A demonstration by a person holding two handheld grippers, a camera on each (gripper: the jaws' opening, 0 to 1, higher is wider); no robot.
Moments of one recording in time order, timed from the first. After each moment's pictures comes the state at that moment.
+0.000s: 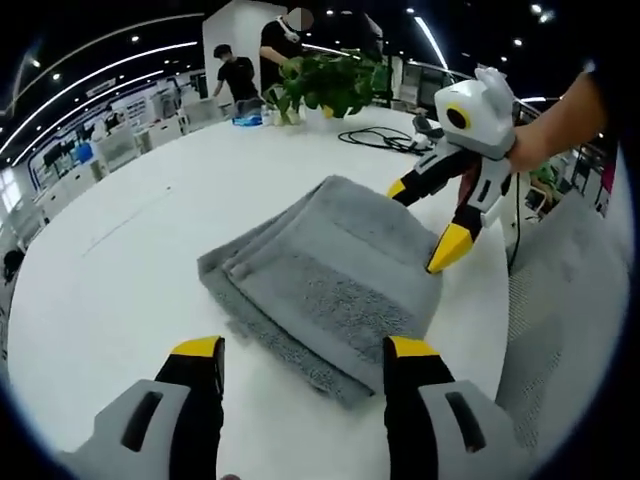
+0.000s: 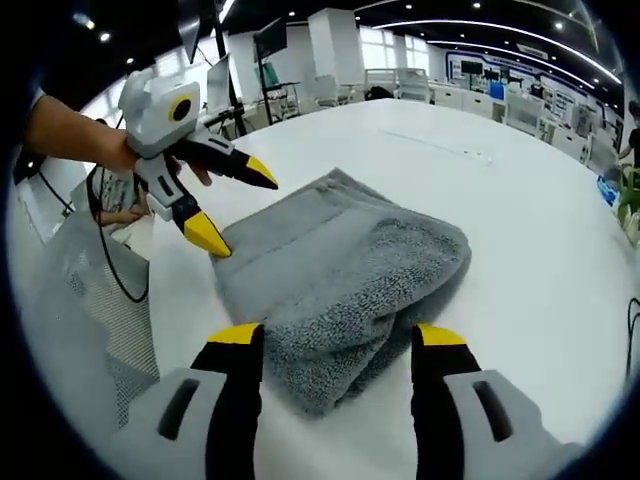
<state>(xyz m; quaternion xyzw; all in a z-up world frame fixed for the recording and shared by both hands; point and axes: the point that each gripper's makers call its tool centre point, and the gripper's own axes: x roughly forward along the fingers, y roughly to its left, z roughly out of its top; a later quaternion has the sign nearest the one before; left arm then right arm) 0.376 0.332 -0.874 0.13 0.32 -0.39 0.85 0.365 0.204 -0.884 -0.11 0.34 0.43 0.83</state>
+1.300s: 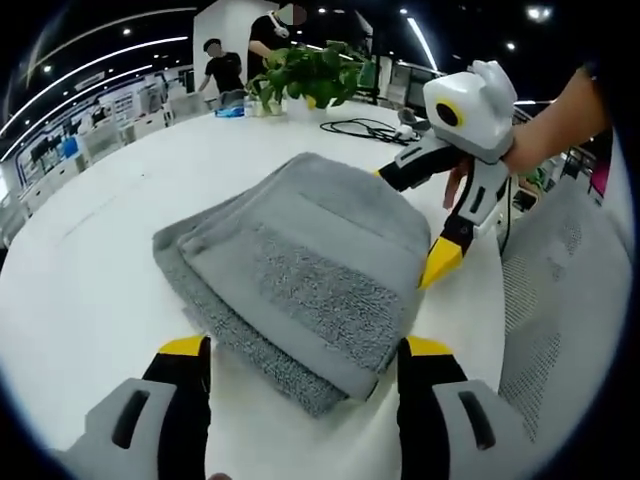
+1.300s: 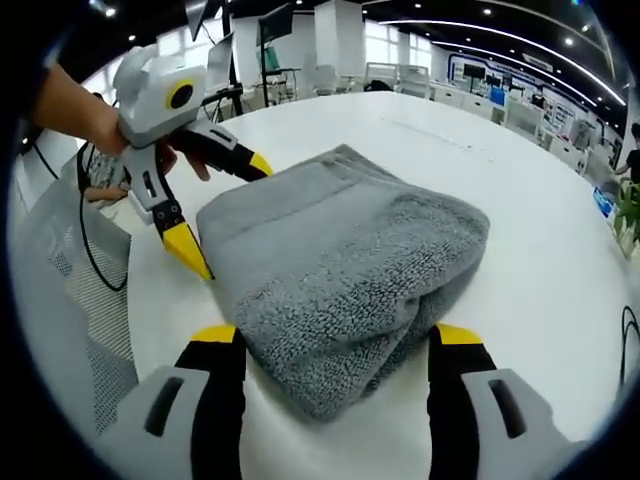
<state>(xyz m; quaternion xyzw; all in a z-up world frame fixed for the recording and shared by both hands) 0.364 0.317 -0.911 0.15 0.34 -0.41 0.83 0.368 0.208 -0.922 -0.16 0.35 0.42 0.83</state>
